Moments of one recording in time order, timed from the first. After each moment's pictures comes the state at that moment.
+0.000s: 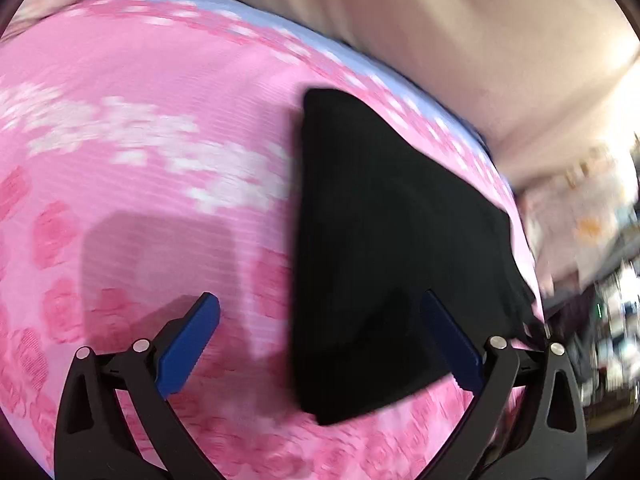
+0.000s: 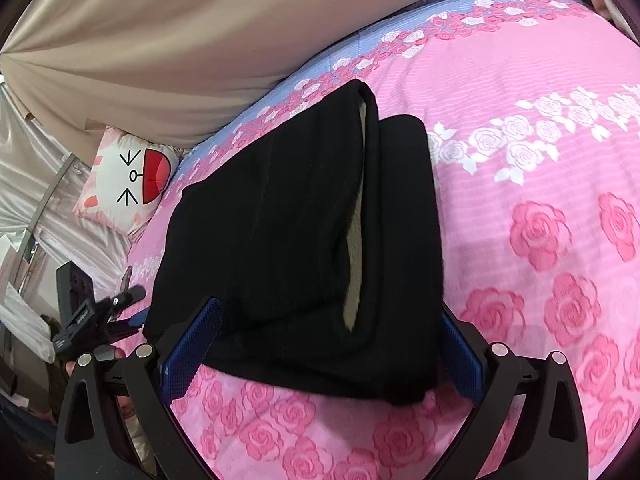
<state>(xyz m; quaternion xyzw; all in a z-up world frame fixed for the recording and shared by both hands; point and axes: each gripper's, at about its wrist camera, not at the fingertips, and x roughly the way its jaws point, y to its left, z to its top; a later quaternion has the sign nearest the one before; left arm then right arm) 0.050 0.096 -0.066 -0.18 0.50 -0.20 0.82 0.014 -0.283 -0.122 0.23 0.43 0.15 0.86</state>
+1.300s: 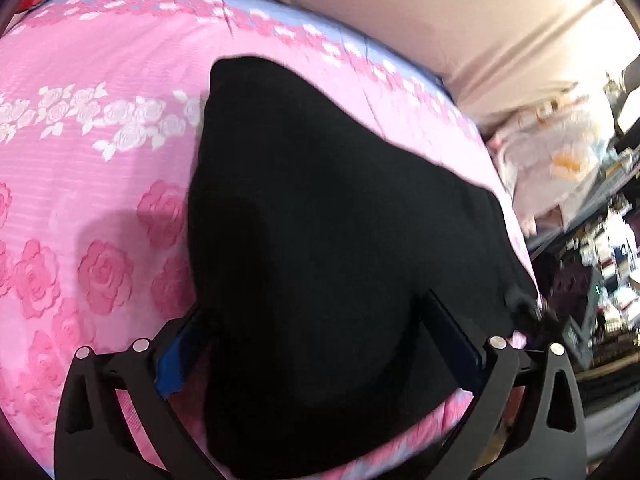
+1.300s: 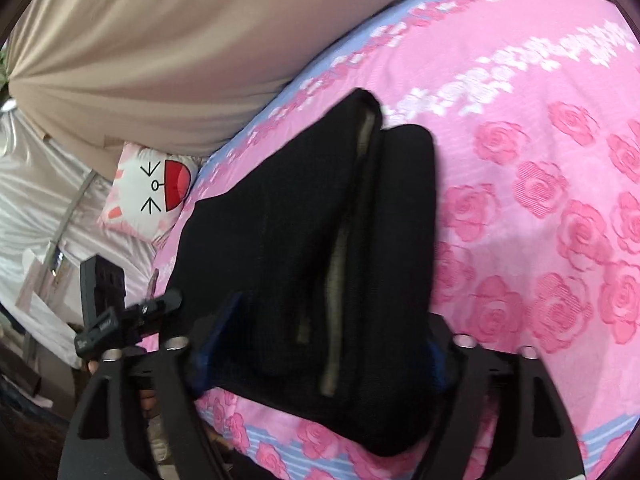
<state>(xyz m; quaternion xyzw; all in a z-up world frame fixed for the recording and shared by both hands) 0.047 0.055 -0.085 -0.16 0.49 -0.24 0.82 -0.051 -0.286 -0.128 0.27 0.41 0.17 0.85</state>
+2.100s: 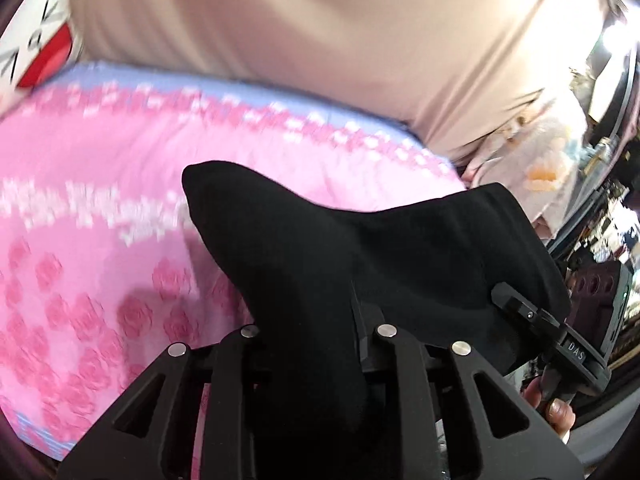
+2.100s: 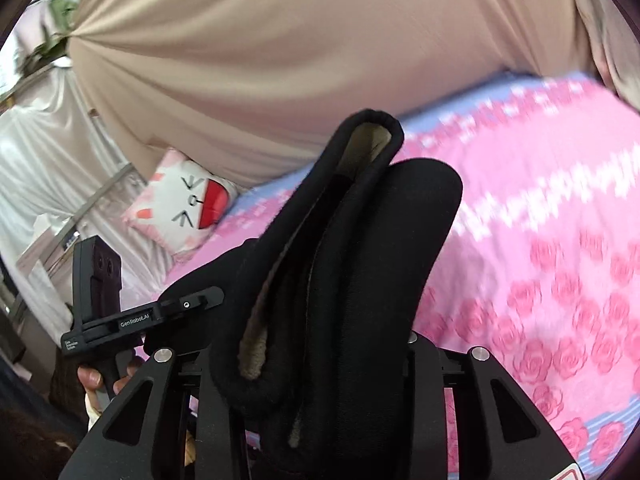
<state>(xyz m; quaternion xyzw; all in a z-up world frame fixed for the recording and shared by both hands) 0.001 0.048 0.012 -0.12 0.40 -0.24 0.87 -0.082 -0.234 -0.037 0.21 0.30 0.19 0.91</state>
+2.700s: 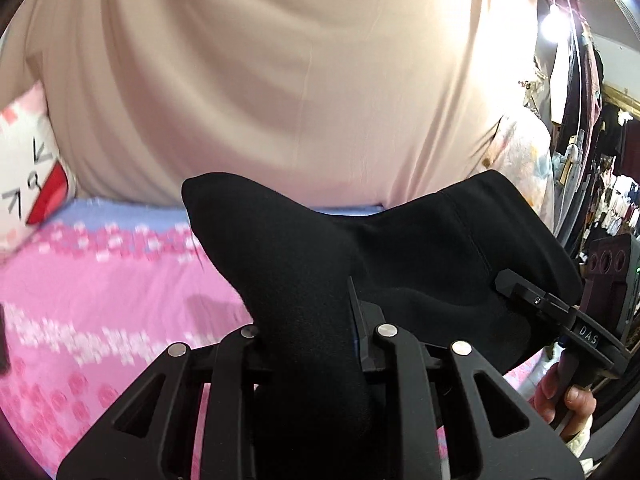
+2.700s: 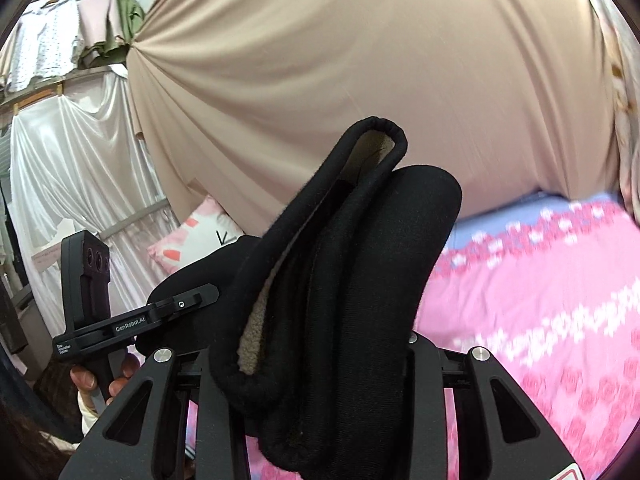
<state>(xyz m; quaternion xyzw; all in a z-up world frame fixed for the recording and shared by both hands) -0.010 0.039 0.124 -0.05 0.25 -0.25 0.94 -0.082 -0.230 0.067 0.15 0.16 0.21 0.95</state>
